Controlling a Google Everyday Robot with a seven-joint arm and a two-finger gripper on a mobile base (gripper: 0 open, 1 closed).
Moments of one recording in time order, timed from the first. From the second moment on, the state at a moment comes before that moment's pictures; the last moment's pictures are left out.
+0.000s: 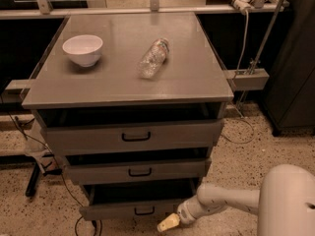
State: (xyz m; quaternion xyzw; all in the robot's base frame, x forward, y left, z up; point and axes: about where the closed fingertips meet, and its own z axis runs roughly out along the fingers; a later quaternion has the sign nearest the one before) arm 0.442 -0.066 0.221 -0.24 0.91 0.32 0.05
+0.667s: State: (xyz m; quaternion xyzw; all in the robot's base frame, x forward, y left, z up) arm 0.442 -0.066 0.221 -0.24 0.91 0.32 0.05
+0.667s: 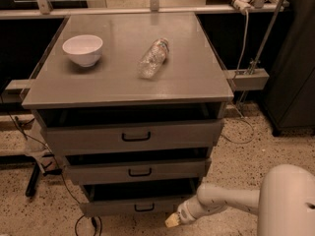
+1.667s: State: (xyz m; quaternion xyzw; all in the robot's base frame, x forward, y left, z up) arm 0.495 -0.064 0.195 -0.25 0.93 0.28 0.06
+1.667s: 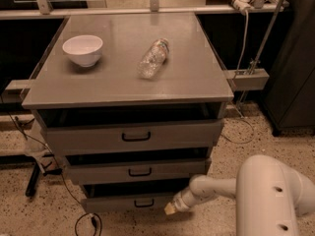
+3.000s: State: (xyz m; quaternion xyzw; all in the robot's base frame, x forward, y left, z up) arm 0.559 -0.062 0.182 -0.24 0.93 0.25 0.08
